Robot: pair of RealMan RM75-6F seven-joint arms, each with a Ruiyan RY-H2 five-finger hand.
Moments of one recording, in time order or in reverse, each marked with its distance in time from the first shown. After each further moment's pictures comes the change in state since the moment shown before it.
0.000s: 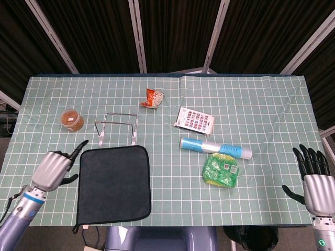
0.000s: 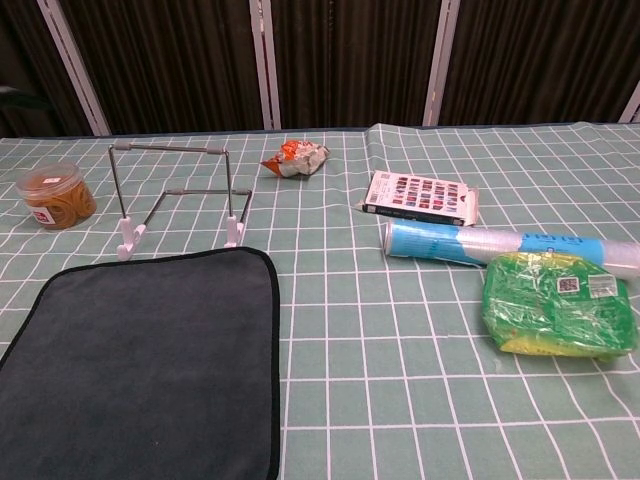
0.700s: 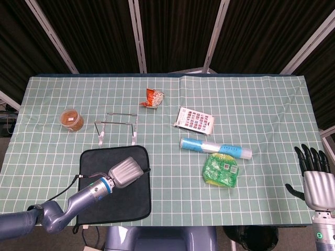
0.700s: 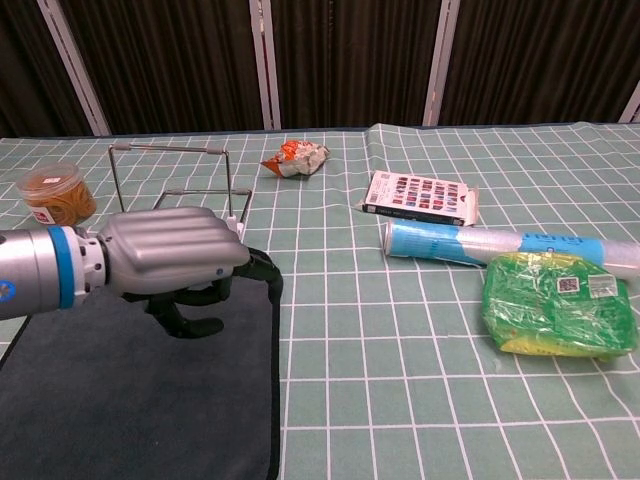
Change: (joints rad) left arm -0.405 -0.333 -0.032 0.153 -0.139 -0.540 0.192; right arm 0.022 -0.026 0.015 0.042 0.094 -0.069 -0.062
